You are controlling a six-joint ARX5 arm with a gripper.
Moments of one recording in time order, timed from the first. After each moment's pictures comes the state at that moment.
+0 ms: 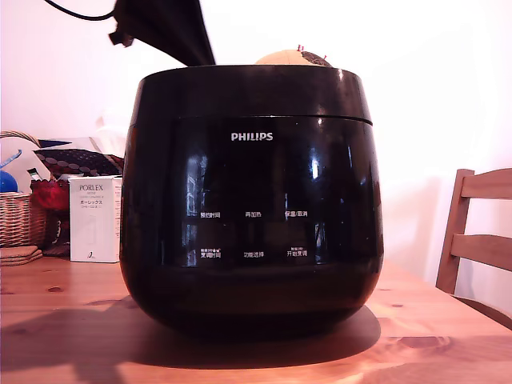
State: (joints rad) arm -0.67 1.50 1.45 -0.97 0.33 0.16
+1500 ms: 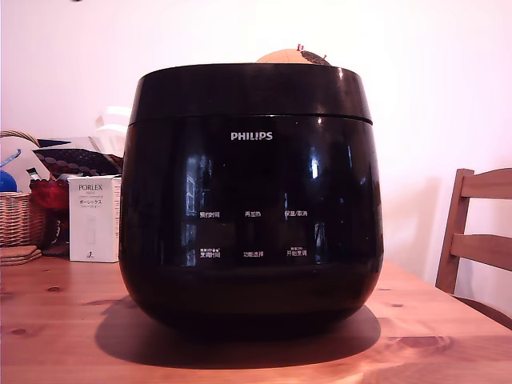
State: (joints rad) arm -0.27 1.22 1.40 -0.67 0.02 0.12
